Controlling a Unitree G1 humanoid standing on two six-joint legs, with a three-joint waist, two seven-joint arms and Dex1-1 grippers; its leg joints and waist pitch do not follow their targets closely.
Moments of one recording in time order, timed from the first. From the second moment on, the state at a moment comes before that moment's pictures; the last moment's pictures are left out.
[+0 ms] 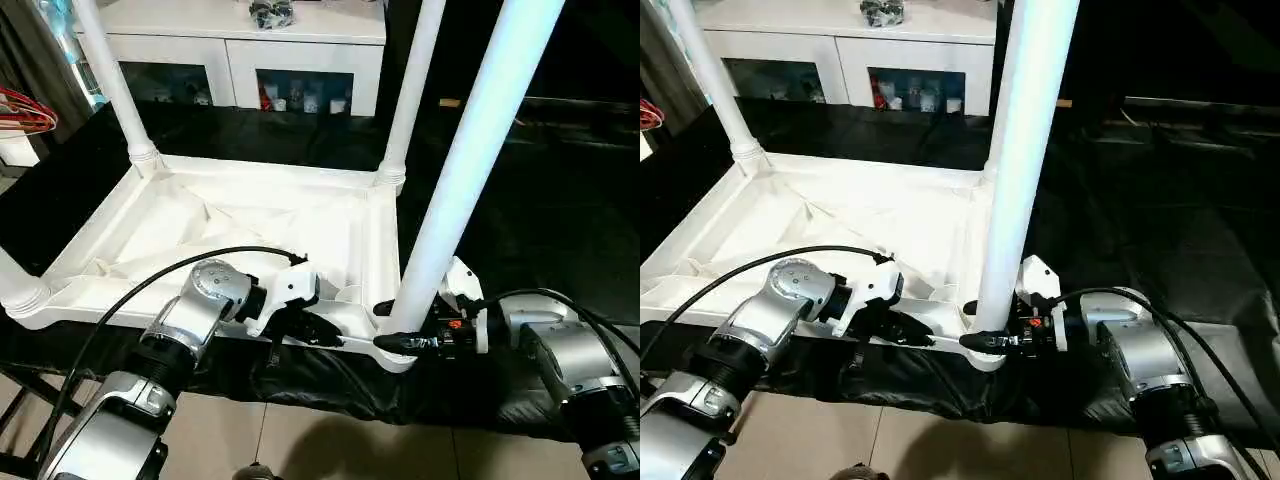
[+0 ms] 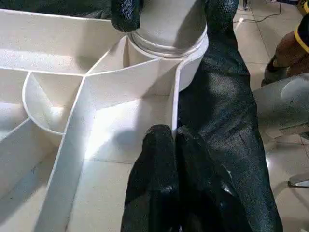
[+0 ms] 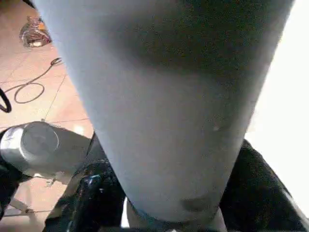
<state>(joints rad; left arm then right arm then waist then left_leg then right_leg) -0.61 0.29 -0.32 0.65 0.03 0.01 -1.39 -0.35 -0.44 0.17 0.36 0.22 0.15 1.36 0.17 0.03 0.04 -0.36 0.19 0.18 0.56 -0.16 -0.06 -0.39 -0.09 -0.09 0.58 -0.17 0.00</state>
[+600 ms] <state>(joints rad) -0.63 0.13 -0.24 0.70 0.11 0.12 -0.91 -0.46 -0.17 0.00 0.58 0.11 0.10 0.61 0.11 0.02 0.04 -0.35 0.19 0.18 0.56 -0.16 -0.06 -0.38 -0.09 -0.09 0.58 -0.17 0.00</state>
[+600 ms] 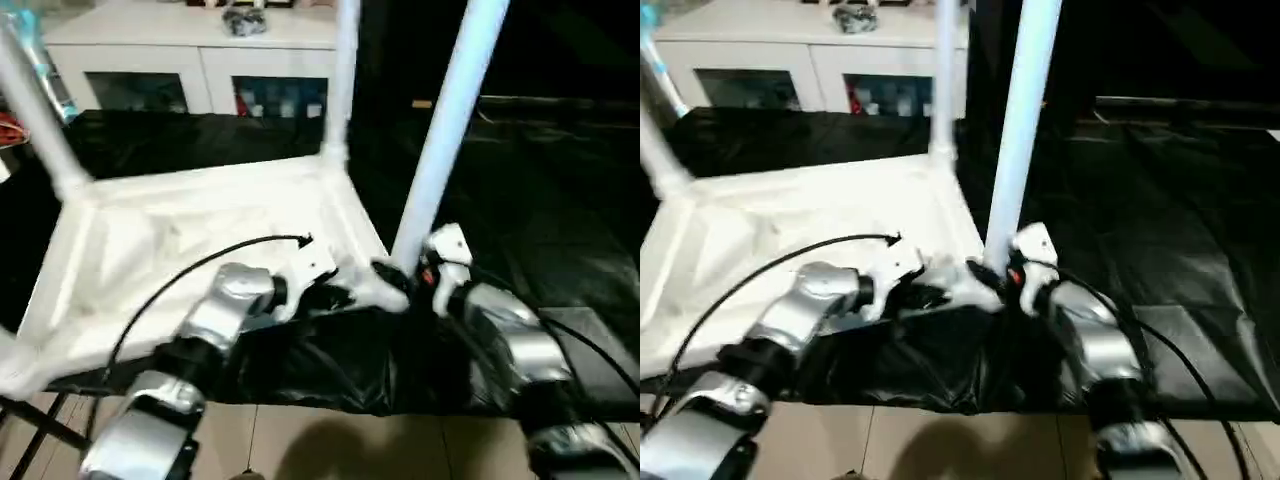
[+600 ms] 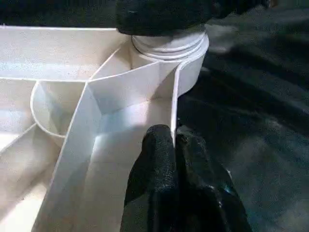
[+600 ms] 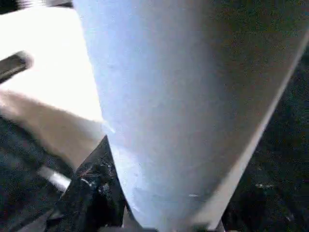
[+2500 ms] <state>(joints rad) -0.62 0.30 -0.32 0.68 0.03 -0.04 -1.40 -0.35 -0.46 0.20 0.33 0.20 0.13 1.36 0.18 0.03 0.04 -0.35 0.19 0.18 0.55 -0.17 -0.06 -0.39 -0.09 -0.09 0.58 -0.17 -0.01</state>
